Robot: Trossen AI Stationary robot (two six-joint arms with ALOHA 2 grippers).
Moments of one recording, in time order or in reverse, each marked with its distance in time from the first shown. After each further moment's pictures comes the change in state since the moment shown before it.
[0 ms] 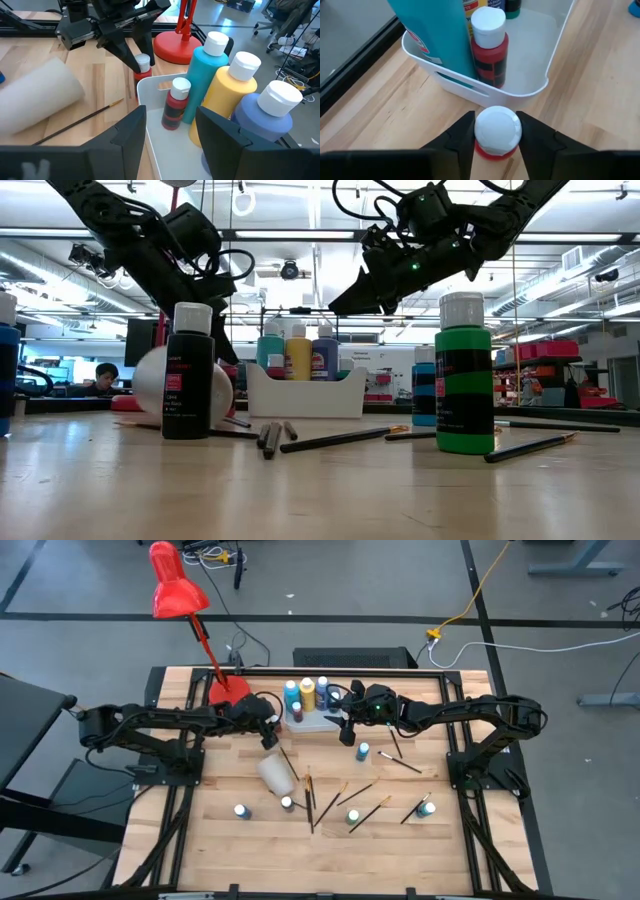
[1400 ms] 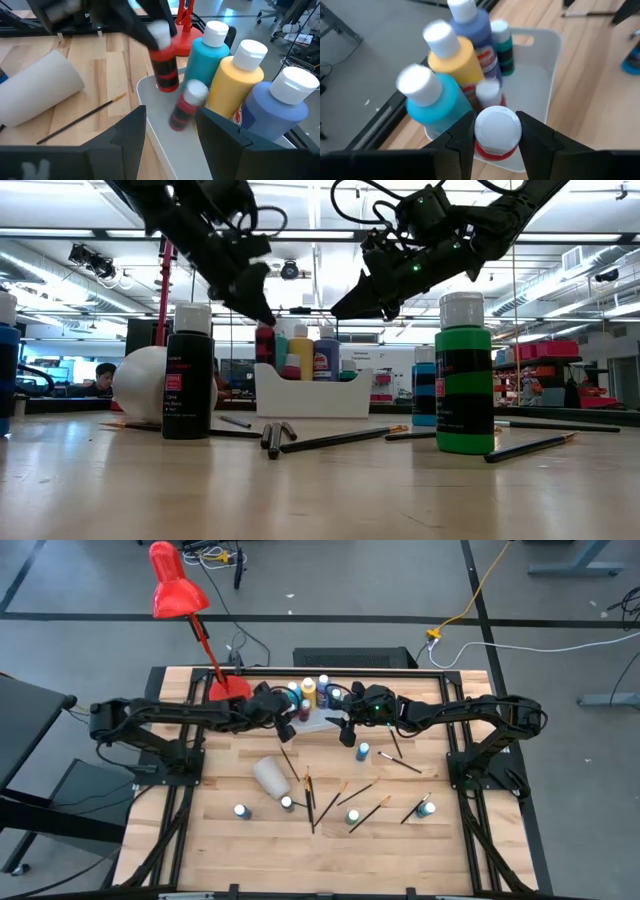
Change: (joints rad) left arm -0.100 0.119 0.272 -0.079 -0.186 0.040; right arm 0.000 0.000 0.000 -0.033 0.000 0.048
